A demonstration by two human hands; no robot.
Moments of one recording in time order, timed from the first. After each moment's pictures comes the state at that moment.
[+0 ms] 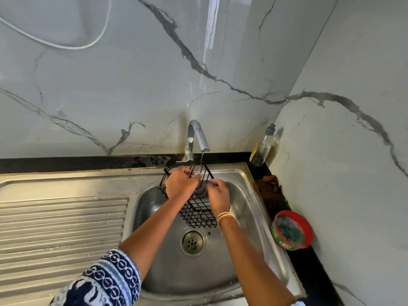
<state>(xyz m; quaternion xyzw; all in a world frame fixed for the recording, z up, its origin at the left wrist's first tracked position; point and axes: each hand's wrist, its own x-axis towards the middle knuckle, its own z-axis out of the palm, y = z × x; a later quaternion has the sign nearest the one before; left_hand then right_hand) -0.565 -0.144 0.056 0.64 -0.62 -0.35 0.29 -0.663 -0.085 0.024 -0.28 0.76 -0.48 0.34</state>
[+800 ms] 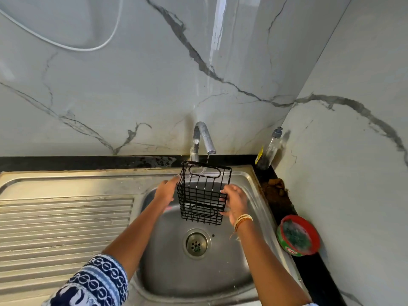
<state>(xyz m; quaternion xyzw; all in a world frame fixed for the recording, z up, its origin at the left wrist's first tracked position) -0.511 -0.164 0.028 0.64 -0.43 -0.59 0.24 -0.693 -0.075 0.021 -0.13 0.68 -0.57 0.45</state>
